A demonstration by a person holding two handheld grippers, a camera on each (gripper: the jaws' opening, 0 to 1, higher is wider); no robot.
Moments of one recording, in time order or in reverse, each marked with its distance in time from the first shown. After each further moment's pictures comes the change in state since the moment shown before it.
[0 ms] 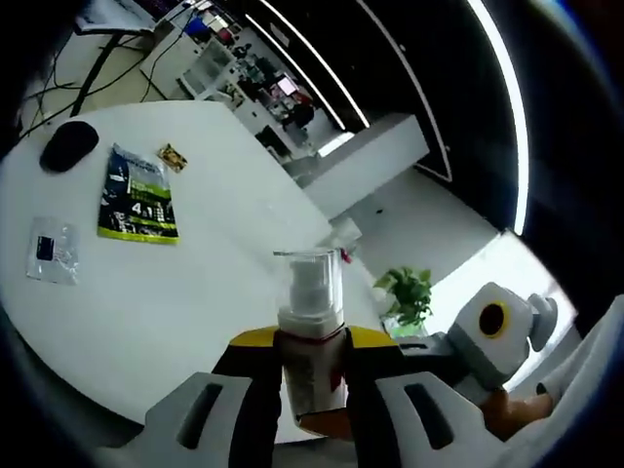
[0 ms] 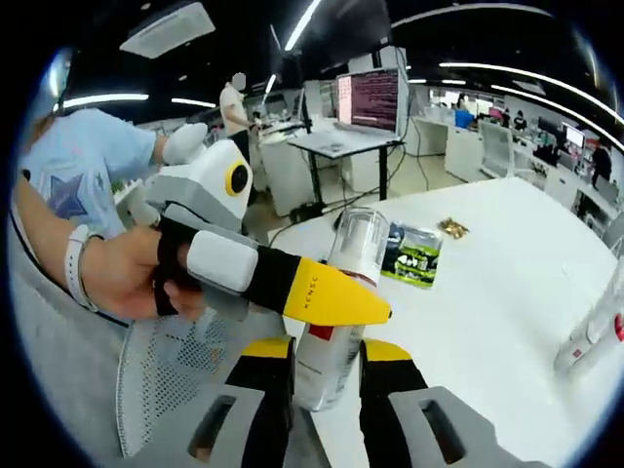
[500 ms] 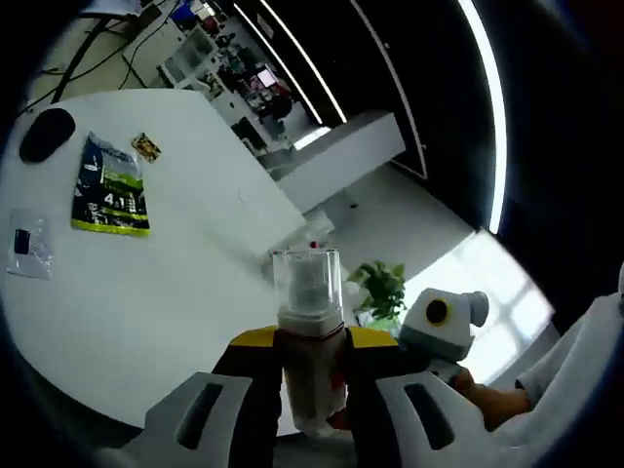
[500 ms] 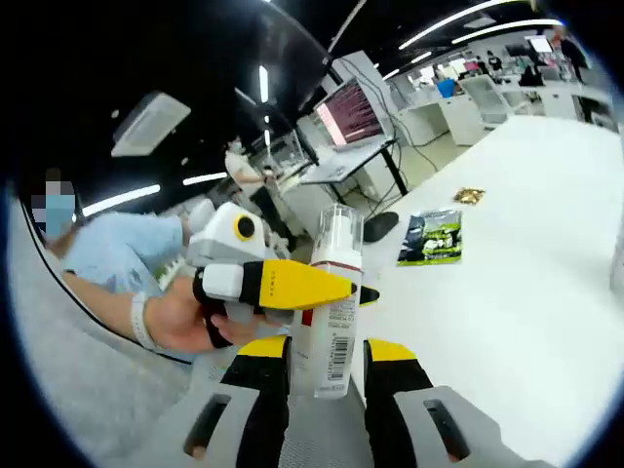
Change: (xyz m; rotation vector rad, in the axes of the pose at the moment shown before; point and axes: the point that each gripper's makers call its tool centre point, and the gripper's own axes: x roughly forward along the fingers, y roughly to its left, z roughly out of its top) left arm 0.000 -0.013 -0.004 -0.013 0.023 -0.079; right arm -0.016 0.009 -0.007 0.180 -0.058 0.139
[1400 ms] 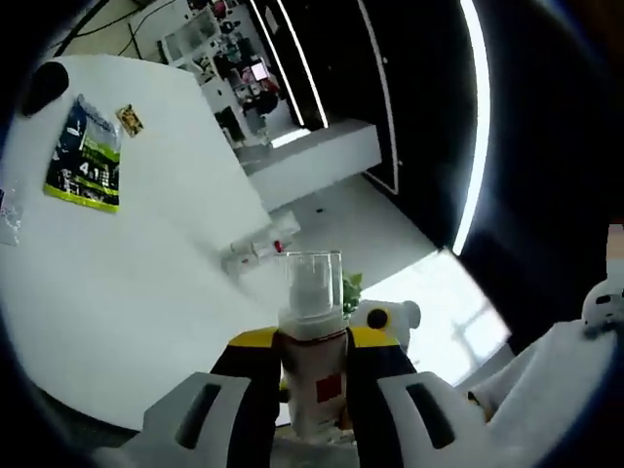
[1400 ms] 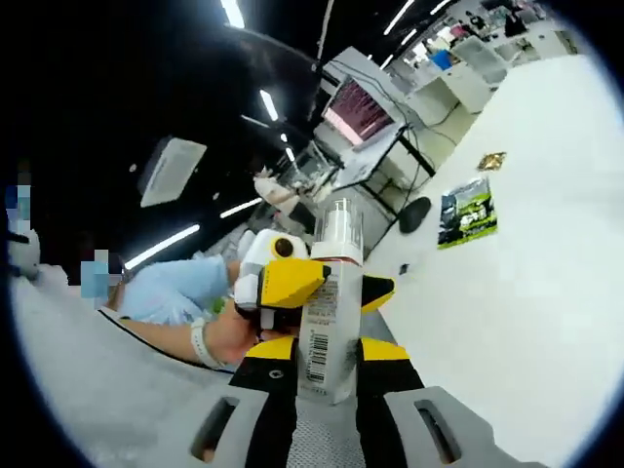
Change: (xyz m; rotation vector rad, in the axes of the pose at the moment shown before) left arm -0.002 -0.038 -0.003 -0.124 0.018 -0.268; right arm -0.025 0.029 0.013 0.446 -0.104 0.463
